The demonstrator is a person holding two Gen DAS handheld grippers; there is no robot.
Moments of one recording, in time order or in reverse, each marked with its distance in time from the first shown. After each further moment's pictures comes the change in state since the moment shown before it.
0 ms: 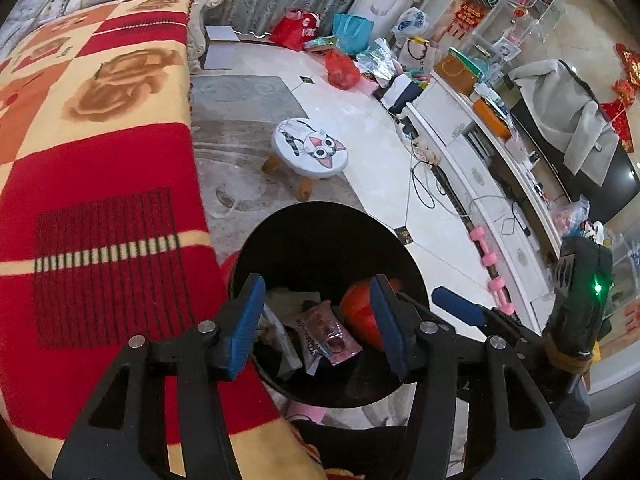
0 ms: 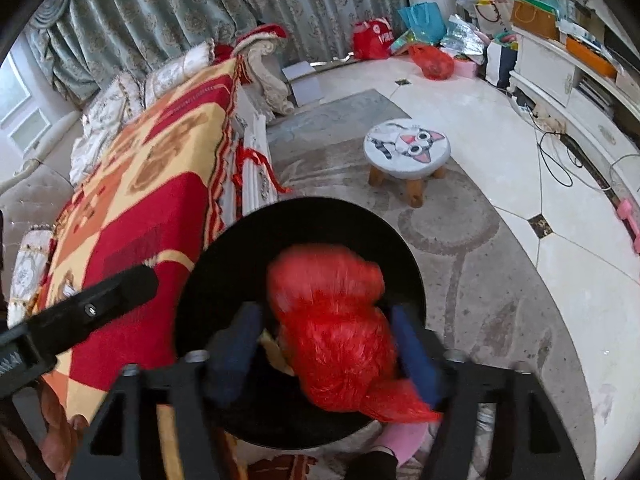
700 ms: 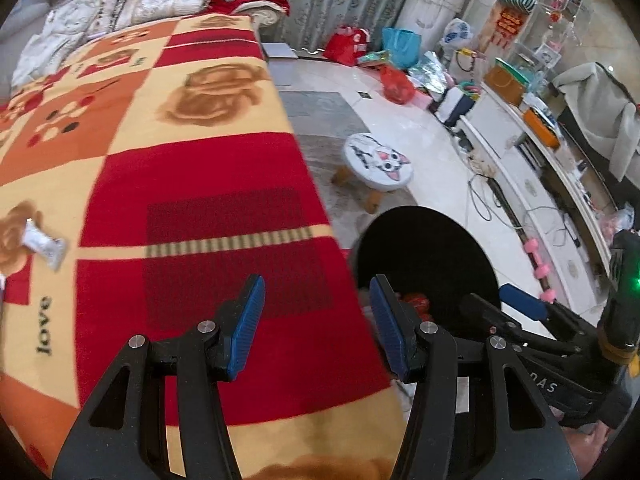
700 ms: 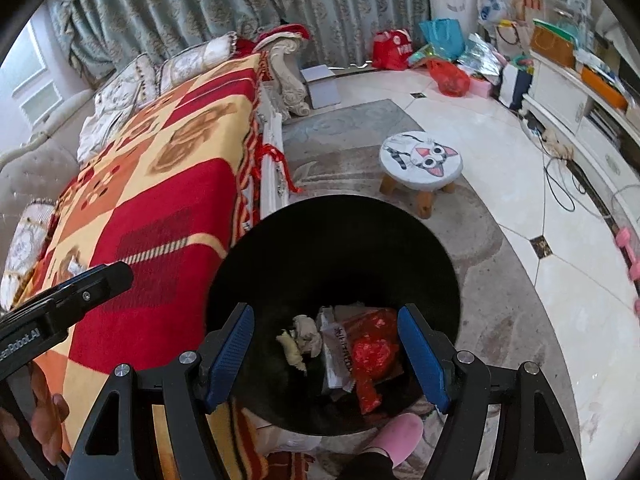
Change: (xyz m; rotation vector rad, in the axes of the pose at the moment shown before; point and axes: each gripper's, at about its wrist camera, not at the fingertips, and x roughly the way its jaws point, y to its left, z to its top) left arm -0.044 0.054 -0.020 -0.011 -0.061 0.220; right arm -0.005 0.045 -0.010 -0.113 0.003 -0.025
